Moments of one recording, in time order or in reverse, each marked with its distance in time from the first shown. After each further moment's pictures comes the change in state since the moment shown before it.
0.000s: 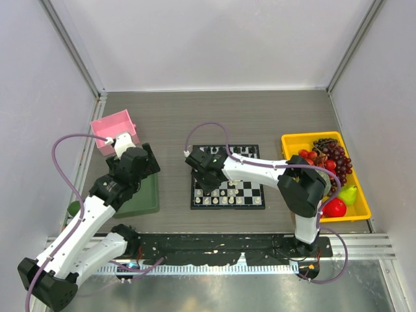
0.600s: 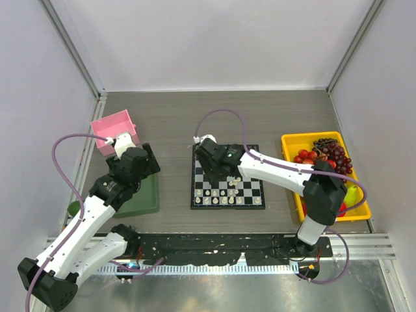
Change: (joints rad) left arm 0.000 0.000 0.000 0.000 0.003 0.000; right arm -0.037 -0.157 -0.016 -0.008 0.135 0.006
